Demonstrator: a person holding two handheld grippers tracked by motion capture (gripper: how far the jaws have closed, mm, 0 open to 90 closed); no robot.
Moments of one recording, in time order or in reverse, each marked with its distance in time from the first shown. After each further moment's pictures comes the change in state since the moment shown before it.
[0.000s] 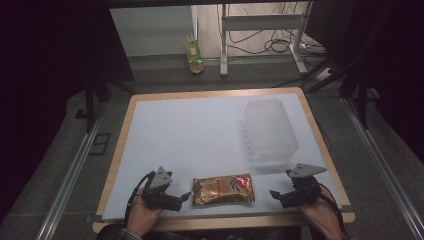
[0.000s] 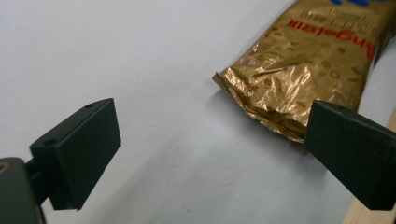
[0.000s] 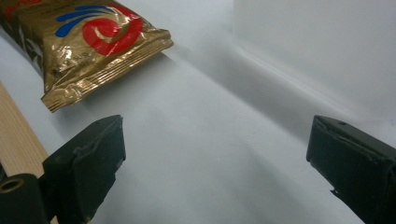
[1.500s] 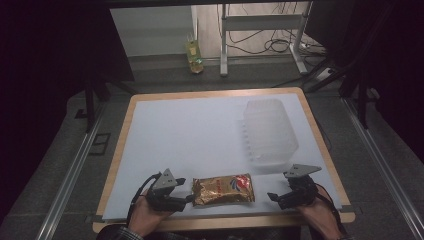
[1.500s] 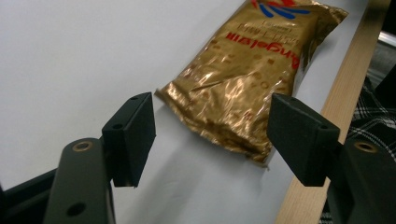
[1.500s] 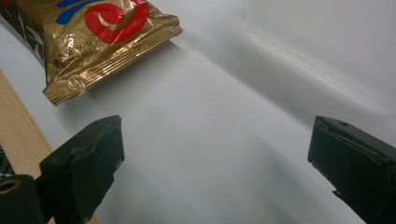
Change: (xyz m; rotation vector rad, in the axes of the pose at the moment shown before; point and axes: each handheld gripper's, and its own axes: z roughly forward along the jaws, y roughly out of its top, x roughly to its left) left arm -0.018 0.015 -0.007 -0.005 -0.110 0.042; right arm 0.003 0.001 0.008 0.056 0.025 0.012
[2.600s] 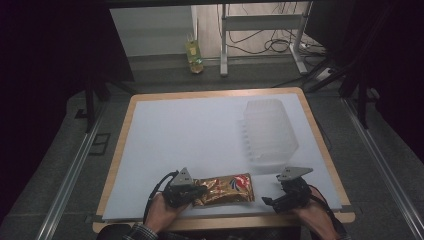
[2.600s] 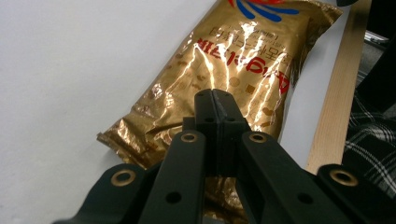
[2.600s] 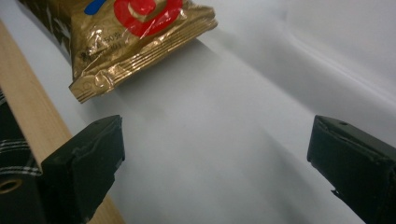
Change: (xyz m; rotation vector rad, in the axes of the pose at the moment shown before) left arm -0.004 0.009 0.041 0.024 -0.094 0.014; right arm 0.015 0.005 0.009 0.027 0.054 -0.032
